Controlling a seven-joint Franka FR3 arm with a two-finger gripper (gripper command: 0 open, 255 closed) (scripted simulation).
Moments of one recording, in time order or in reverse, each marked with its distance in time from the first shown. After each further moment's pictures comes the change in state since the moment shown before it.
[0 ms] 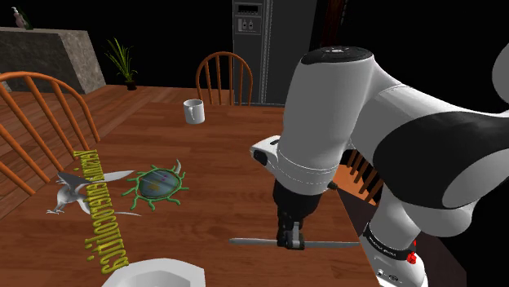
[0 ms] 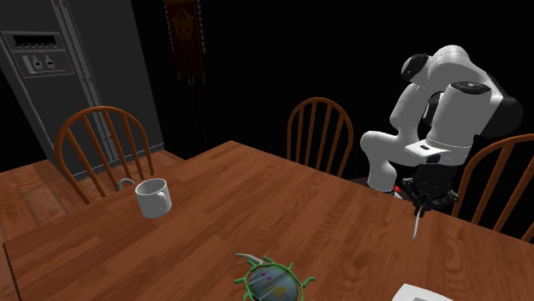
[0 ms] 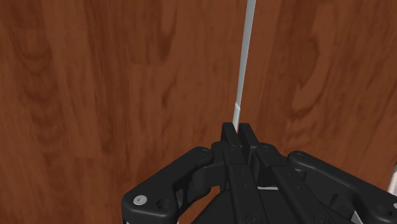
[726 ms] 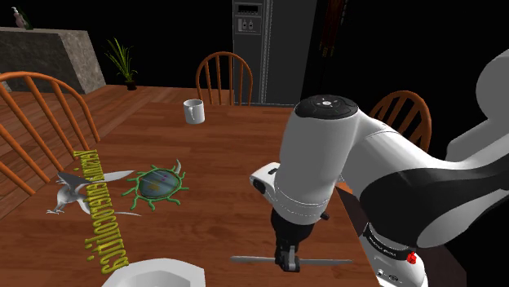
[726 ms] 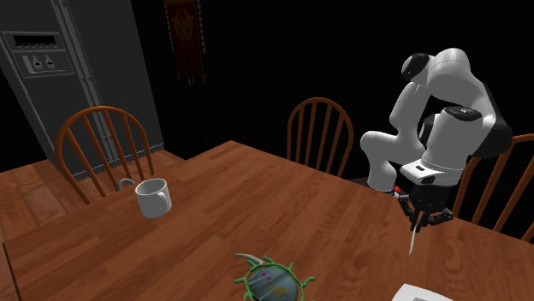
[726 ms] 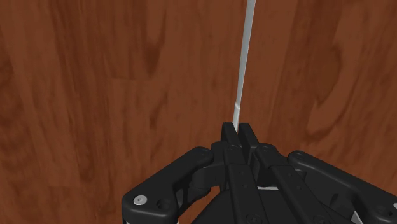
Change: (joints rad) arm 0.007 0.049 0.052 -0.107 0.027 0.158 0.012
